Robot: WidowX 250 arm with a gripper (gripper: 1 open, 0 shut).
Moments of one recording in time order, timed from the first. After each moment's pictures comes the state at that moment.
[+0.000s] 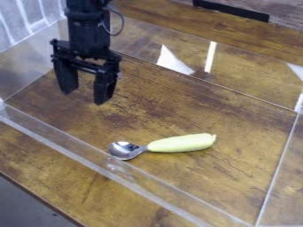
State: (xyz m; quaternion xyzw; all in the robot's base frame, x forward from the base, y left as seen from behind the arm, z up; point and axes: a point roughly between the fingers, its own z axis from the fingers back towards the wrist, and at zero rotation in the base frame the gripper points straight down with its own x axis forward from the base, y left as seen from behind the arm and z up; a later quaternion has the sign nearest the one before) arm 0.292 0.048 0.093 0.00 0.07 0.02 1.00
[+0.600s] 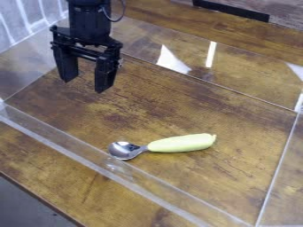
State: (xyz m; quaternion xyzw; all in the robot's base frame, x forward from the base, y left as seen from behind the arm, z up) arm 0.296 0.052 0.099 0.01 0.07 0.03 1.00
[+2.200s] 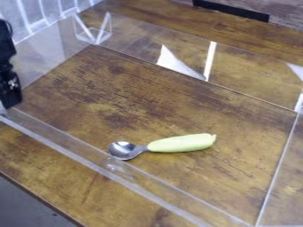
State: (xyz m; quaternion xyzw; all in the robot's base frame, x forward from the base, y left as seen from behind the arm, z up) arm 0.251 0.173 0.050 -0.04 0.01 -0.09 1.00
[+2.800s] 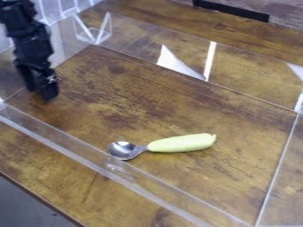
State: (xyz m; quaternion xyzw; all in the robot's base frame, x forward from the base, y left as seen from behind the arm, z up) arm 0.320 0.167 0.029 -0.05 0.00 -0.11 0.99
